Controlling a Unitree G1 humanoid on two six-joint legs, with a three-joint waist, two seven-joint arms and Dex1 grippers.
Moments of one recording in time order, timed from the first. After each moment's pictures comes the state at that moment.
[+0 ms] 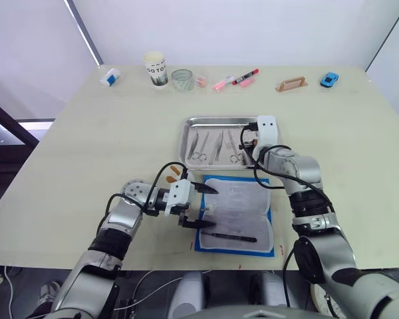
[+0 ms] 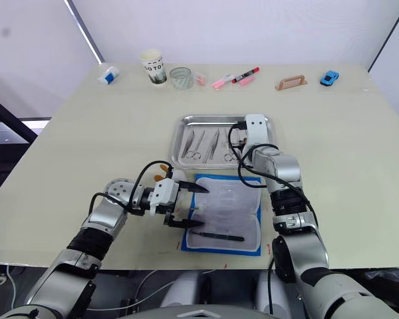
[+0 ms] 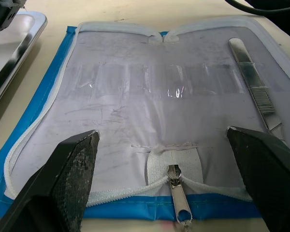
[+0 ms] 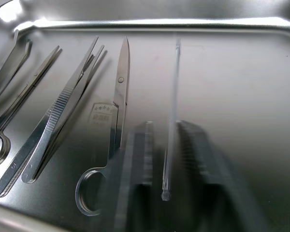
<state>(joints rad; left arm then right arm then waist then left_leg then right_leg) -0.41 0.52 -0.24 0.42 -0.17 -0.30 -1.42 -0.78 0.01 -0.05 0.30 0.21 0.89 0.04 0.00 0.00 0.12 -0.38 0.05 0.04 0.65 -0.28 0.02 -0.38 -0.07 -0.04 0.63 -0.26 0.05</state>
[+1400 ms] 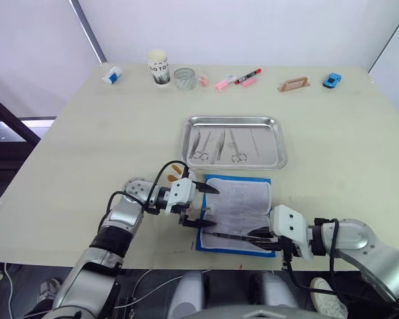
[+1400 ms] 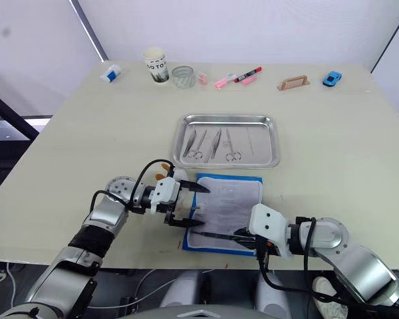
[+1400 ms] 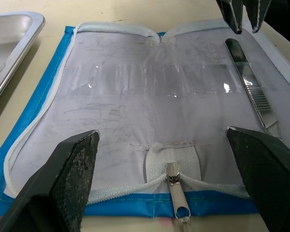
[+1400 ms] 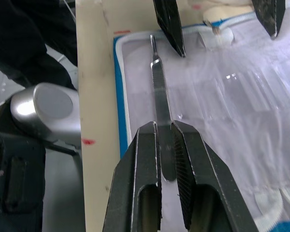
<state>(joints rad) -0.43 0.52 -0.25 0.43 -0.18 -0.29 -1.45 -0.01 -0.76 0.34 -0.69 0.30 0.63 0.84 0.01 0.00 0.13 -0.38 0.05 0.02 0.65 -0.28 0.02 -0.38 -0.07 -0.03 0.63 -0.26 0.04</state>
